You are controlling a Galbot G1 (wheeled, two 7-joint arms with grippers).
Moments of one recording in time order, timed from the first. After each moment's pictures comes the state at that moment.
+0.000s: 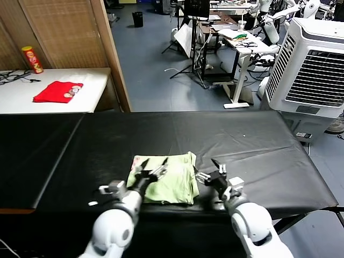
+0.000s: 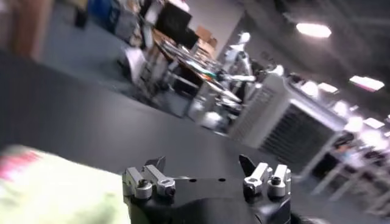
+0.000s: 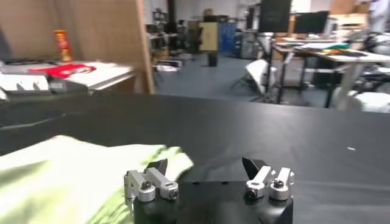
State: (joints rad) left arm 1.32 -1.38 -0.33 -2.06 -0.51 0.42 -0.15; right arm -1.20 1.28 0.28 1.93 0.16 -0.44 -0.10
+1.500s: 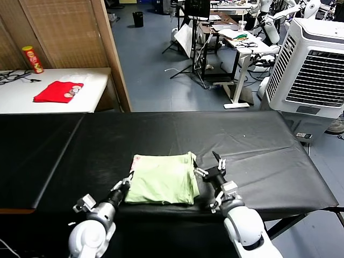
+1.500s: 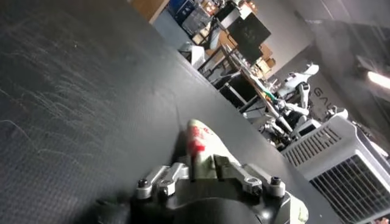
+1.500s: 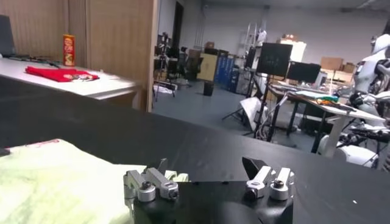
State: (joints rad) left arm 1.39 -1.39 -0.55 -1.93 -0.90 0.37 -0.09; right arm -1.25 1.33 0.31 1.97 0.02 -0.31 0.00
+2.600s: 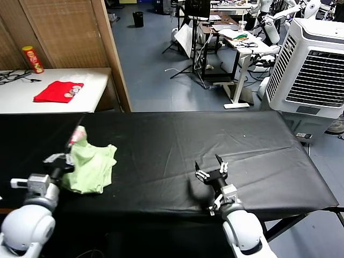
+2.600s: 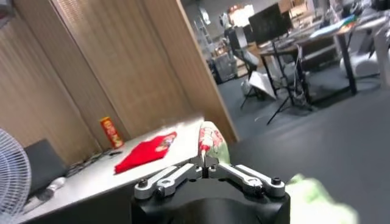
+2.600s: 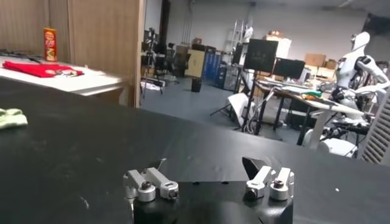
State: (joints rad) left arm 1.44 -0.96 -0.70 -2.17 -0.48 0.44 -0.25; right arm -1.30 1.37 0.33 1.98 -0.04 -0.31 0.01
